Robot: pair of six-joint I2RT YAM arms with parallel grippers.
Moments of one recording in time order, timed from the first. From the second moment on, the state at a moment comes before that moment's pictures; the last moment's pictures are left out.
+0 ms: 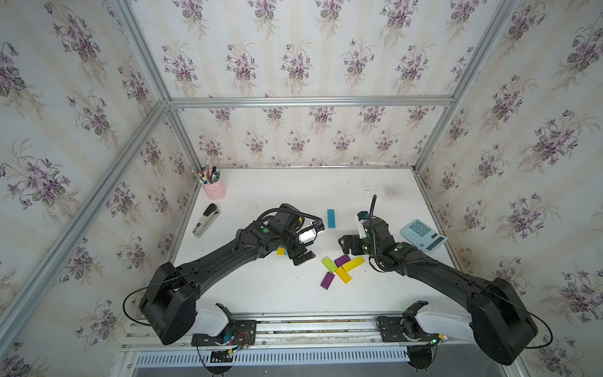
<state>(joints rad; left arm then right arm) -0.68 1.42 1.02 -0.55 0.29 0.51 0.55 1.18 0.57 -0.17 -0.02 0.42</state>
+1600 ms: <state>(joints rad) -0.83 1.90 1.19 -0.47 0.26 1.11 0.55 0.63 0.28 -0.31 -0.04 0.61</state>
